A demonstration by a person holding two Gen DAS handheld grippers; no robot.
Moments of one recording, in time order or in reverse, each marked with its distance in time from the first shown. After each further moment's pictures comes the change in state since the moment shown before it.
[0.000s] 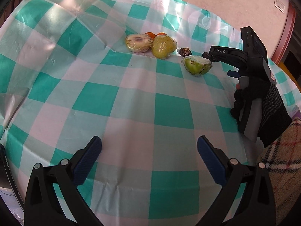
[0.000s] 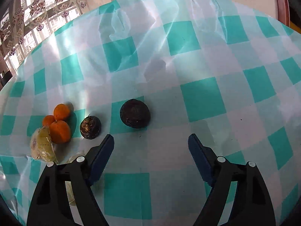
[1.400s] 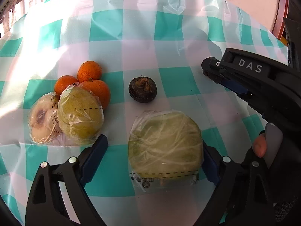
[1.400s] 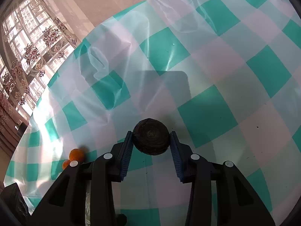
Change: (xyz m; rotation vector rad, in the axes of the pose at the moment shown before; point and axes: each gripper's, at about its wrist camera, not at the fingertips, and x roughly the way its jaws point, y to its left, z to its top) left arm 0.144 -0.102 0.145 0.278 0.081 -0.031; right arm 0.018 -0.042 0.020 0.286 -0.105 0.205
